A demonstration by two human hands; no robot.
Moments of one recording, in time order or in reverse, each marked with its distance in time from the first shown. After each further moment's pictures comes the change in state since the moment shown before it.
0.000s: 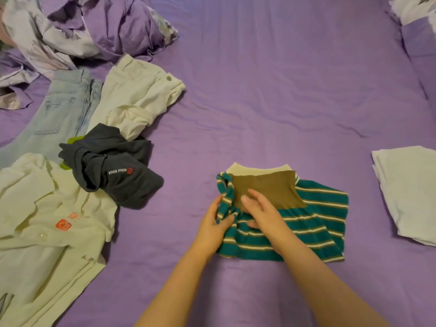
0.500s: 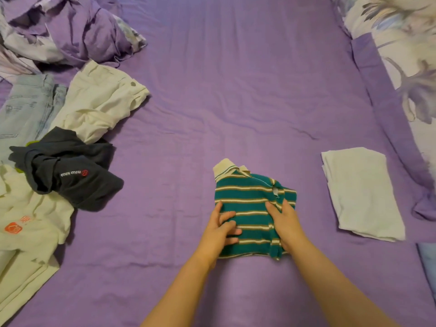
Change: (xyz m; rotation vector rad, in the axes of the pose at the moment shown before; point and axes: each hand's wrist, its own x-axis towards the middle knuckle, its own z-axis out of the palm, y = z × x) left_hand -0.009 -0.007 0.122 -0.135 -0.076 -0.201; right_hand -0.015 0.041 -0.144 0.096 0.291 -0.005
